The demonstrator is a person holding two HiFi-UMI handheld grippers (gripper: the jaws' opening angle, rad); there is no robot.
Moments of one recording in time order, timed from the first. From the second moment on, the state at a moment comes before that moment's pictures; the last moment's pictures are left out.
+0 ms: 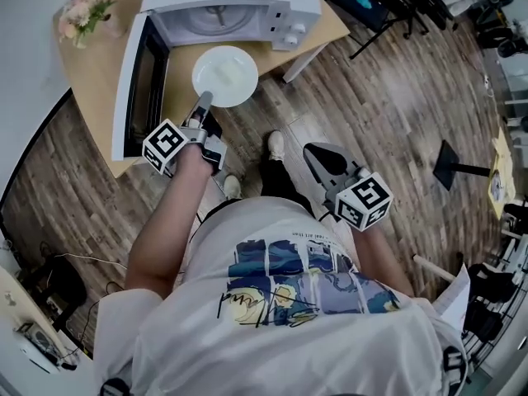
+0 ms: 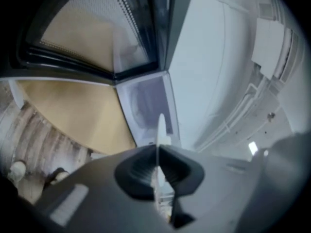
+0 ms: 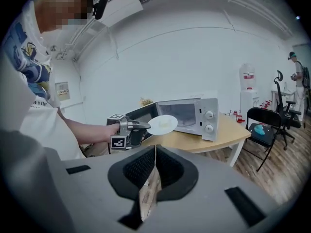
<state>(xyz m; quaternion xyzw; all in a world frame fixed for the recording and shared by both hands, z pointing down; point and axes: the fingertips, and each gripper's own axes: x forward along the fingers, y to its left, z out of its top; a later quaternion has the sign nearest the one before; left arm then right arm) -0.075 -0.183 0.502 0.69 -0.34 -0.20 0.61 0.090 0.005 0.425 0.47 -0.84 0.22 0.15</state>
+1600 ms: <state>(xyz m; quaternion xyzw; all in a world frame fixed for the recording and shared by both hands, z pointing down) 0.024 -0.436 0.589 0.60 -0.50 -0.25 0.58 0.301 -0.167 0.442 0.41 -0.86 0.23 0.19</state>
